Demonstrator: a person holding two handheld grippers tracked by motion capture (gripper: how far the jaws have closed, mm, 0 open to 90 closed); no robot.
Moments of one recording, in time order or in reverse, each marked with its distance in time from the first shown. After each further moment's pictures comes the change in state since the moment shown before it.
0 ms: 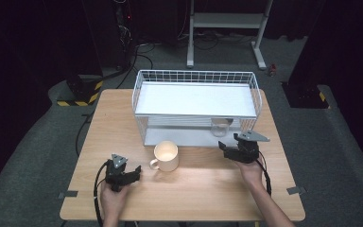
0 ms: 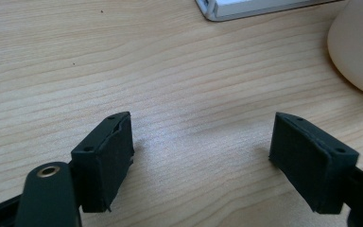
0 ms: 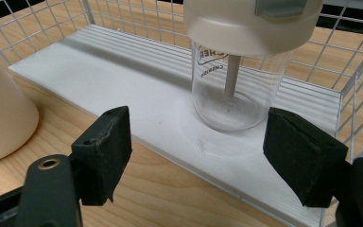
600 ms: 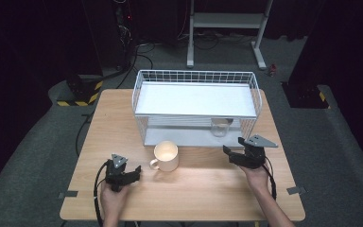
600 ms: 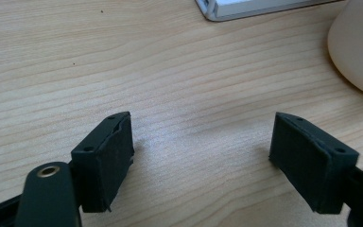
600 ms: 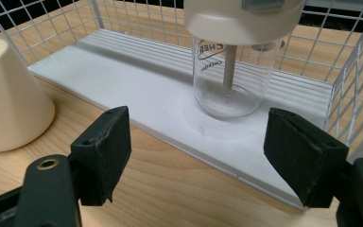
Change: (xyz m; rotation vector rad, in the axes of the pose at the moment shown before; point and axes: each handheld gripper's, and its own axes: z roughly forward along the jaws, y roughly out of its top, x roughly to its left) left arm 0.000 0.000 0.000 0.000 0.000 -0.001; right arm -0.004 -0.011 -0.021 -0.032 0.025 0.007
